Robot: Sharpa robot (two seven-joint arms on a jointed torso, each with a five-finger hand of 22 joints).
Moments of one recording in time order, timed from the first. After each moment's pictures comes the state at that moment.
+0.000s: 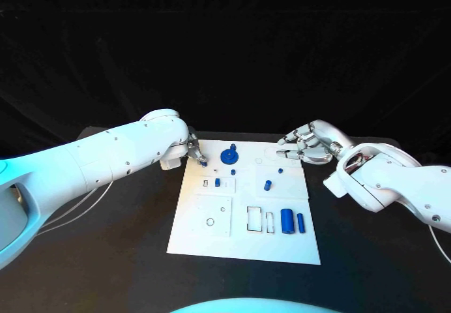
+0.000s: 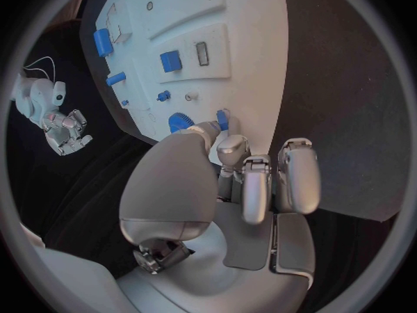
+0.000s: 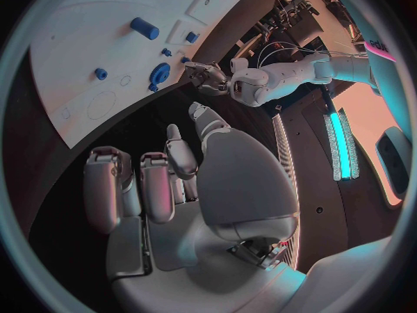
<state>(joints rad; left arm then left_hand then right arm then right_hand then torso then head) 1.29 -0.52 0.00 1.07 -1.11 0.18 -0.65 1.40 -0.10 0.45 0.33 0.27 1.02 0.06 0.31 0.75 1.31 -0.02 1.10 1.04 1.47 -0.08 1.57 1.31 0.06 1.41 0.04 1.45 1.31 1.27 -0.91 -0.11 1.61 -0.93 -0.45 0.01 1.31 -0.10 0.13 0.10 0.35 0.99 0.14 0.13 0.15 1.30 0.06 1.22 1.22 1.47 -0.01 1.45 1.31 0.03 1.46 0.09 1.40 1.31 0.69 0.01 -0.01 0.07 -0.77</state>
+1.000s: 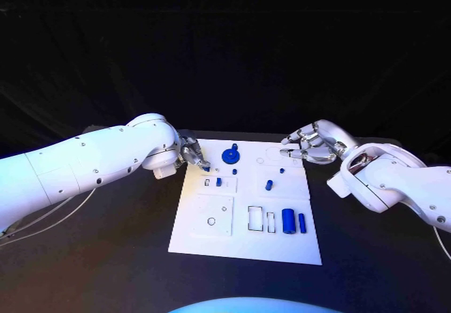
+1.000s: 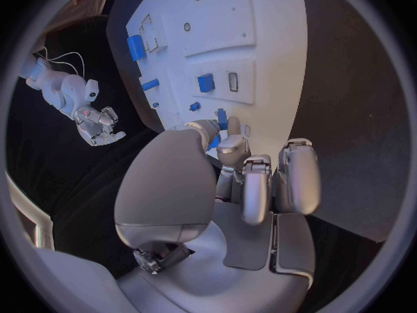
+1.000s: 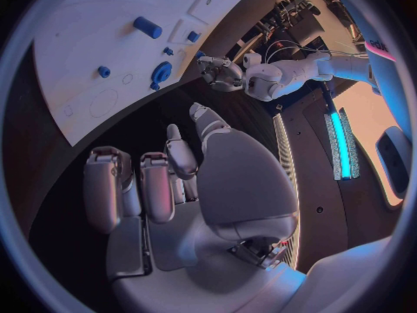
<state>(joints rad) 1.28 -0.70 0.00 1.34 -1.01 0.11 -0.60 1.39 -0.18 0.51 0.33 0.26 1.02 0.07 0.34 0.79 1.34 -0.02 1.09 1.02 1.47 -0.07 1.57 1.31 0.06 1.42 0.04 1.45 1.31 1.27 -0.92 -0.11 1.61 -0.93 -0.46 0.01 1.31 -0.09 0.12 0.10 0.35 0.99 0.14 0.13 0.15 1.30 0.06 1.22 1.22 1.47 -0.01 1.45 1.31 0.03 1.46 0.09 1.40 1.31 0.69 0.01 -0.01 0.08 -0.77</state>
